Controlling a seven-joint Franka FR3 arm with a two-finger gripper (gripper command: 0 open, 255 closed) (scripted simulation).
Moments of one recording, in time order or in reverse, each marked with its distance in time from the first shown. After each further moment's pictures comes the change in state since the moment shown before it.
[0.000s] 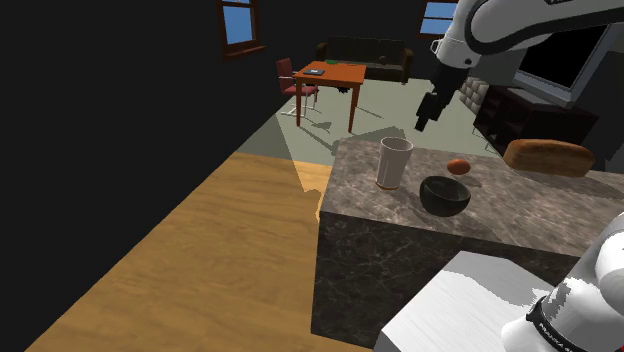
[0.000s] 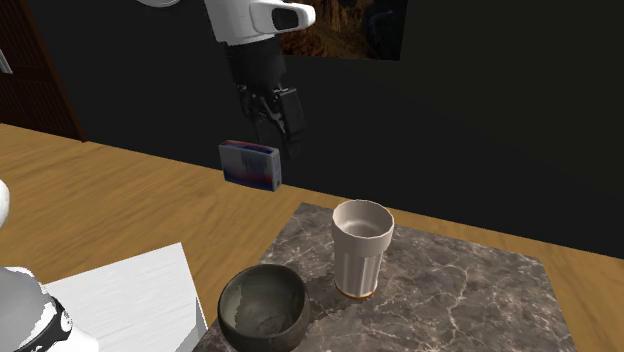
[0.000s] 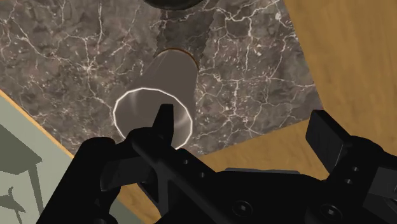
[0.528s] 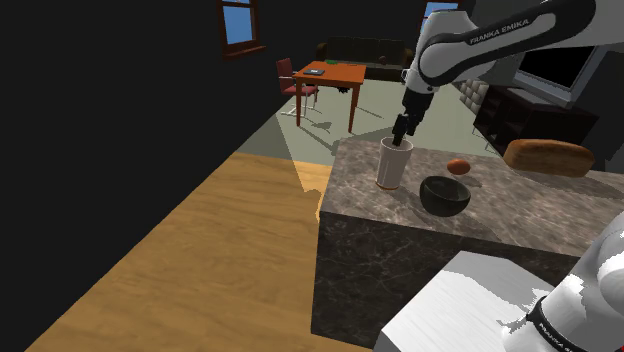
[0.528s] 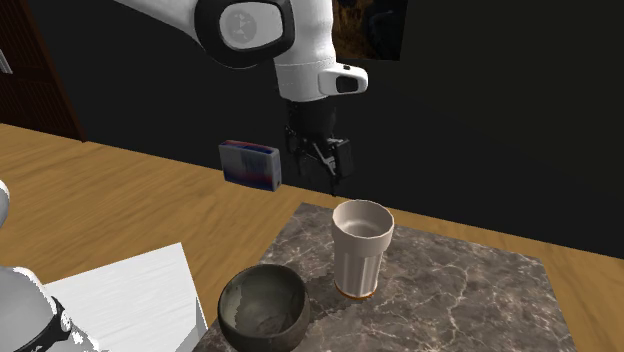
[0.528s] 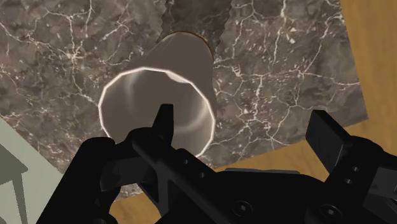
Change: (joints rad) arm 0.006 0.291 -0.043 0.087 0.023 0.157 -0.067
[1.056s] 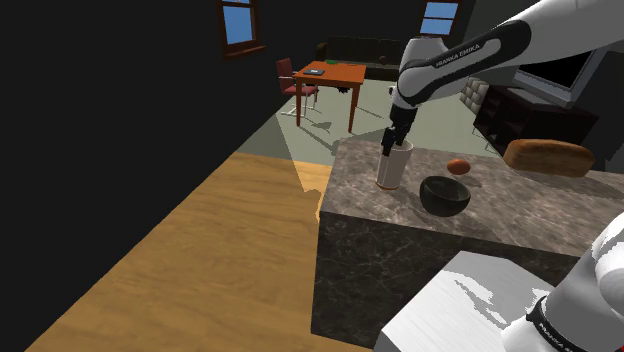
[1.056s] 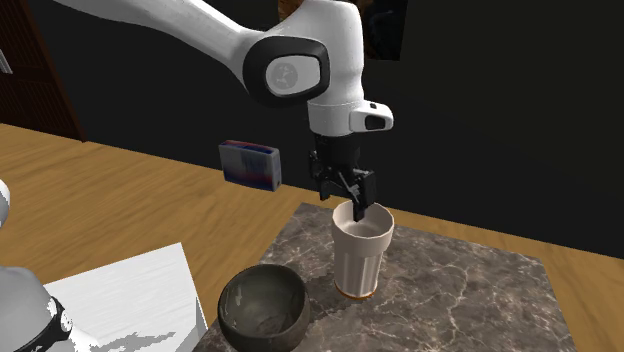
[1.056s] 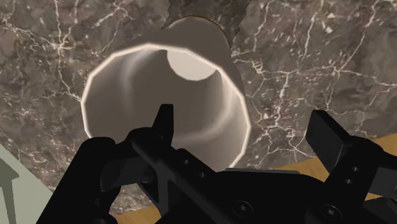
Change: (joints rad) arm -0.007 0.191 -0.018 0.072 0.032 0.092 -0.052
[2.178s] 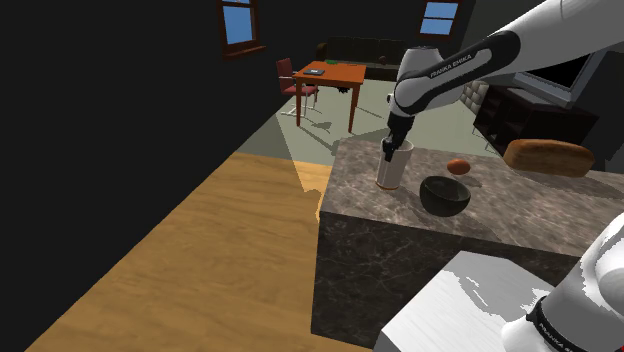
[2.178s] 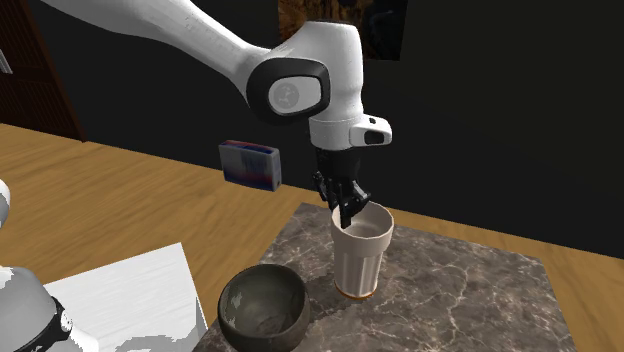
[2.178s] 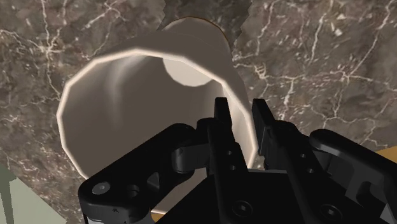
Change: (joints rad) arm -0.001 0.034 0.000 -0.025 0.007 0.060 -0.003
